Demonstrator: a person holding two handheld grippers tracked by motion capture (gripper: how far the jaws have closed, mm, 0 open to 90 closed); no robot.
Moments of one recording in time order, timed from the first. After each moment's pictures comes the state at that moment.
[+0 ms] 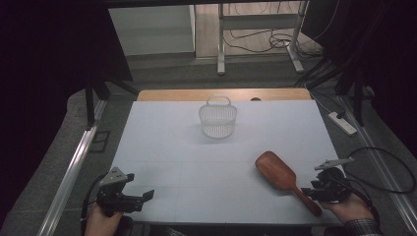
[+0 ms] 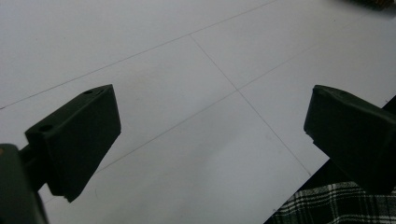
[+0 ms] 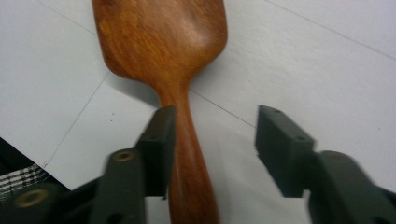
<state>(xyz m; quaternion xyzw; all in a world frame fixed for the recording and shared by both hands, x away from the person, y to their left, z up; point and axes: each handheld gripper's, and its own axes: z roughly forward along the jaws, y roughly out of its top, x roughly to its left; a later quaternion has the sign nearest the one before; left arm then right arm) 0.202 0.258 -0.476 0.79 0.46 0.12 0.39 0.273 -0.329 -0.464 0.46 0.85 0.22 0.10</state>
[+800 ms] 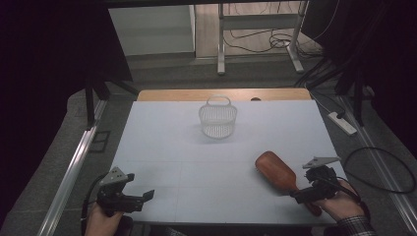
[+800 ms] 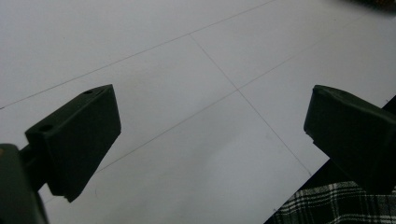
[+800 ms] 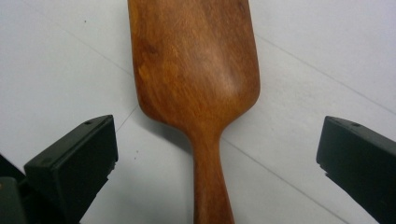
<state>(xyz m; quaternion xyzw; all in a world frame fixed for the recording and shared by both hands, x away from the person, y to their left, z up) 0.203 0.257 -0.477 0.79 0.46 0.12 0.39 0.275 -0.299 -0.459 0.43 0.86 0.24 0.14</state>
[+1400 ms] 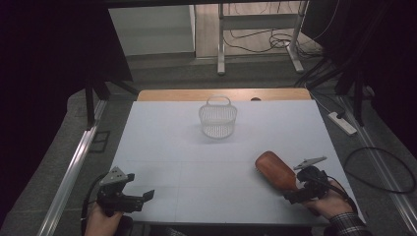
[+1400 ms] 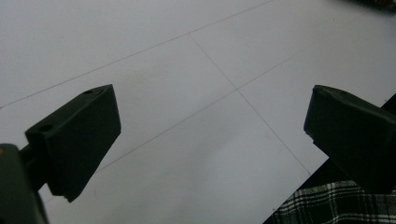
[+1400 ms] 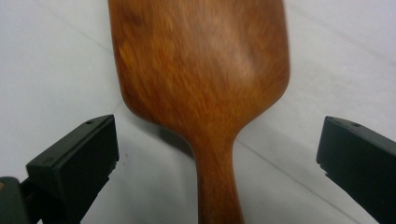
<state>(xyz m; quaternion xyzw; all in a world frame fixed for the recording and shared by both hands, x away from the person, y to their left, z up) 0.203 0.258 -0.477 0.79 0.46 0.12 0.39 0.289 -0.290 -0.489 0.43 0.87 0.20 0.10</state>
